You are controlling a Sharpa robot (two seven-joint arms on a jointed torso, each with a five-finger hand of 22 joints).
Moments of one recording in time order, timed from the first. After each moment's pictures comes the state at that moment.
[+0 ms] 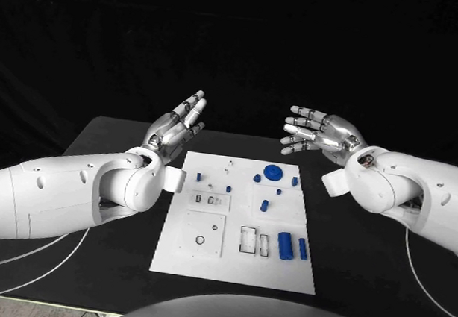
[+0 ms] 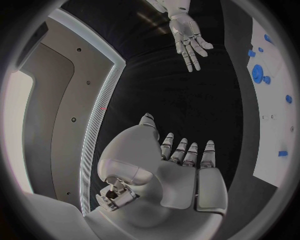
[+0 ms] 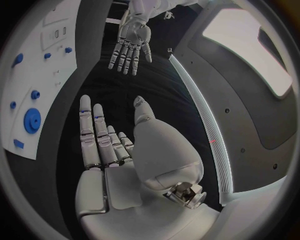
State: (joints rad) left arm 1.17 -0.80 -0.20 1.54 0.10 -0.36 0.63; left_hand 1.20 0.26 -0.29 0.29 0.30 0.22 -0.07 0.05 0.03 0.01 0.04 0.18 0.03 0.00 0.08 0.00 0.00 0.17 0.02 0.23 0.01 0.01; right arm 1.20 -0.88 -0.11 1.50 -0.25 -0.27 0.28; right_hand 1.45 0.15 -0.24 0.07 0.36 0.28 0.11 0.11 0.06 0.32 0.18 0.27 0.05 0.80 0.17 0.35 0.15 0.17 0.88 0.26 0.41 0.18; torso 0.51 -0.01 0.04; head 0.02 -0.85
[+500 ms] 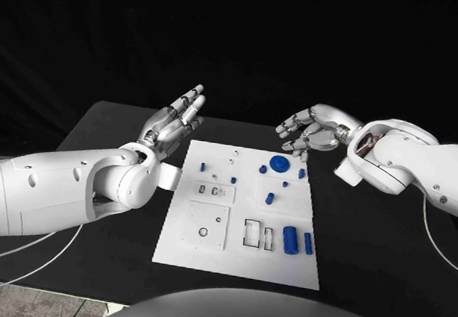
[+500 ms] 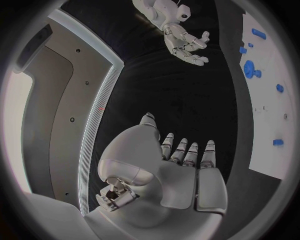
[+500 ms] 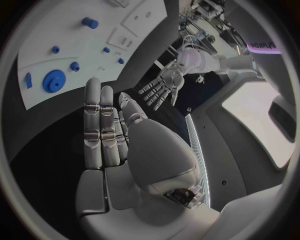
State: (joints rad) left arm 1.17 -0.84 -0.20 1.56 0.04 -0.34 0.64; left_hand 1.22 0.26 -0.29 0.29 0.33 0.21 -0.06 0.05 0.03 0.01 0.03 0.18 0.03 0.00 0.10 0.00 0.00 0.17 0.03 0.24 0.02 0.01; right arm 1.28 -0.87 -0.11 1.51 -1.02 -0.15 0.03; right_hand 1.58 0.12 -0.12 -0.08 0.28 0.77 0.13 0.22 0.14 0.76 0.11 0.33 0.06 1.26 0.02 0.37 0.16 0.18 1.22 0.10 0.61 0.27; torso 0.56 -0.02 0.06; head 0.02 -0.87
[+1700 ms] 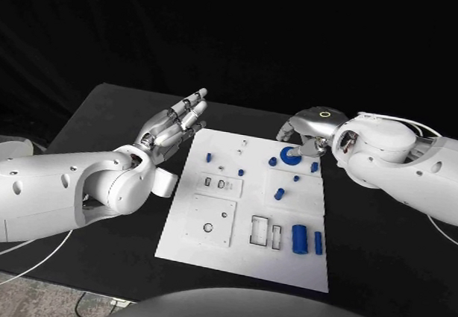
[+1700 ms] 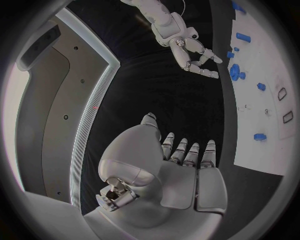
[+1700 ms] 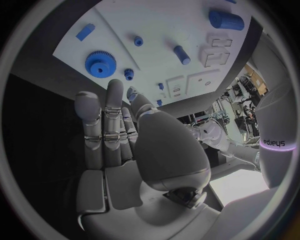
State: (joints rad) left arm 1.17 -0.88 -0.20 1.62 -0.02 -0.30 0.62; left_hand 1.25 0.27 -0.27 0.29 0.37 0.22 -0.04 0.06 0.03 0.01 0.03 0.18 0.03 0.00 0.12 0.01 0.00 0.17 0.03 0.25 0.02 0.01; right arm 1.28 -0.79 -0.11 1.47 -1.77 -0.11 -0.08; right_hand 1.46 0.00 0.08 -0.02 0.20 0.92 0.12 0.10 0.12 0.95 0.09 0.13 0.07 1.45 -0.03 0.53 0.36 0.15 1.32 0.08 1.00 0.73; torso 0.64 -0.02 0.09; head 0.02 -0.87
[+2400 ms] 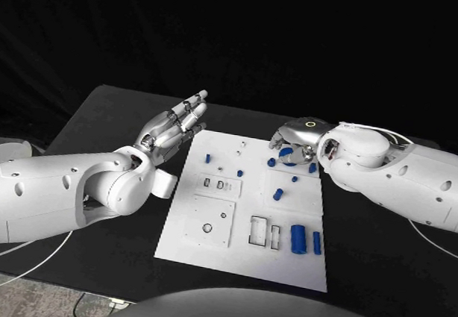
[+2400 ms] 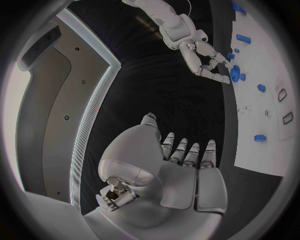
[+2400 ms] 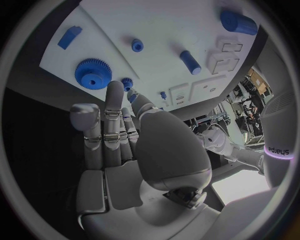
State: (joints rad) left arm 1.16 -0.87 -0.20 1.61 -0.03 -0.28 0.62; left_hand 1.25 0.28 -0.27 0.29 0.38 0.22 -0.04 0.06 0.03 0.01 0.03 0.18 0.03 0.01 0.12 0.01 0.00 0.17 0.03 0.26 0.02 0.01; right arm 1.22 -0.70 -0.11 1.34 -1.77 -0.12 -0.06; right_hand 1.44 -0.02 0.14 0.01 0.23 0.93 0.12 0.07 0.11 0.98 0.09 0.10 0.07 1.44 -0.03 0.61 0.44 0.14 1.32 0.08 1.08 0.85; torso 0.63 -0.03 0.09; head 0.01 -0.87
